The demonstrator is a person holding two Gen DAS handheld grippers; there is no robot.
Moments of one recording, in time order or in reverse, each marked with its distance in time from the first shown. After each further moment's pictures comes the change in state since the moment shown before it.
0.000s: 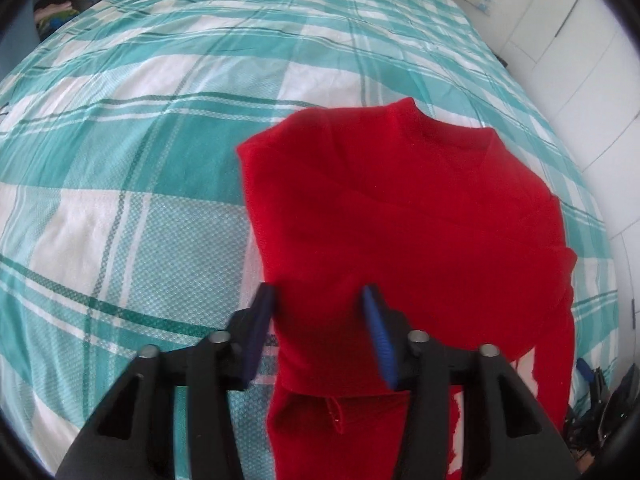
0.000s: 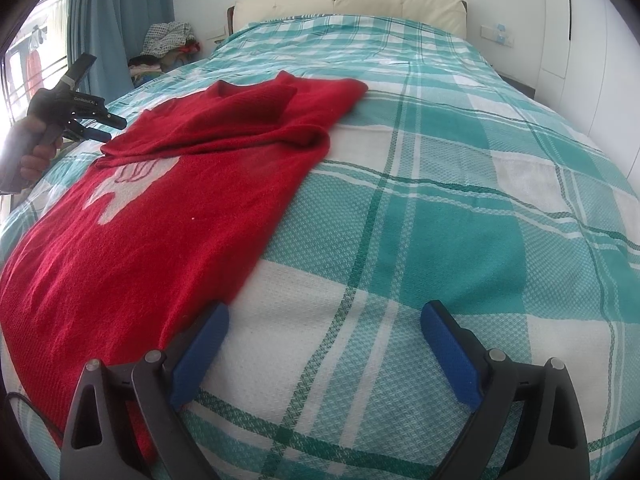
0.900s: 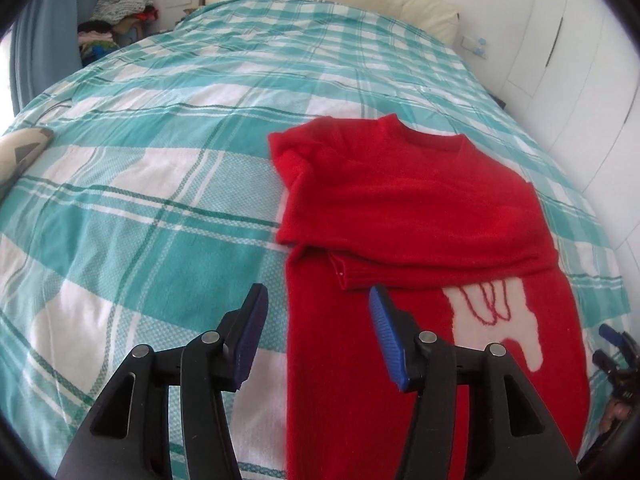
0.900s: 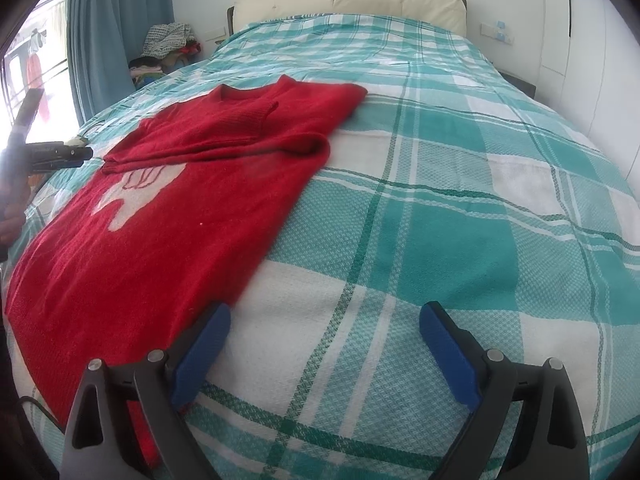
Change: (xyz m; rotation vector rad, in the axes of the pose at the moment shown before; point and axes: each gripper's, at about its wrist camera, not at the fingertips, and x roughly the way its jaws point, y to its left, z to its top) left arm -0.066 0.003 -0.105 -0.049 -0.237 0.049; right arm -0.030 -0.001 0.014 0.029 -0.006 0.048
